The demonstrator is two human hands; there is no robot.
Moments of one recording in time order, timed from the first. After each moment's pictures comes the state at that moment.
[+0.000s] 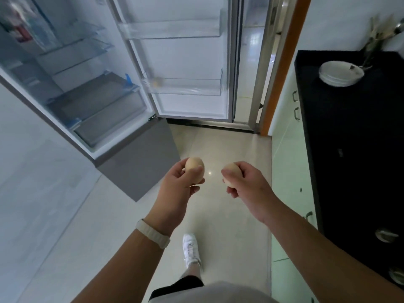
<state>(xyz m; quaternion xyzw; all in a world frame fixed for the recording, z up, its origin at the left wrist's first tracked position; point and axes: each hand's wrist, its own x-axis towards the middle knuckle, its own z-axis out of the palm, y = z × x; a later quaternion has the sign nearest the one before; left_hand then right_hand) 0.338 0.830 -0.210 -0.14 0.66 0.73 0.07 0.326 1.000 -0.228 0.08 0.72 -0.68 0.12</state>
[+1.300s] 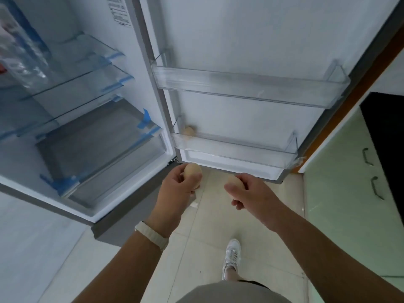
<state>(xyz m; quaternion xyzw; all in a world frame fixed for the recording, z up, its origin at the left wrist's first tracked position) -0.062 0.638 -0.243 -0.17 0.70 0.69 0.03 -0.071 0.834 -0.238 0.03 0.78 -0.60 0.19</state>
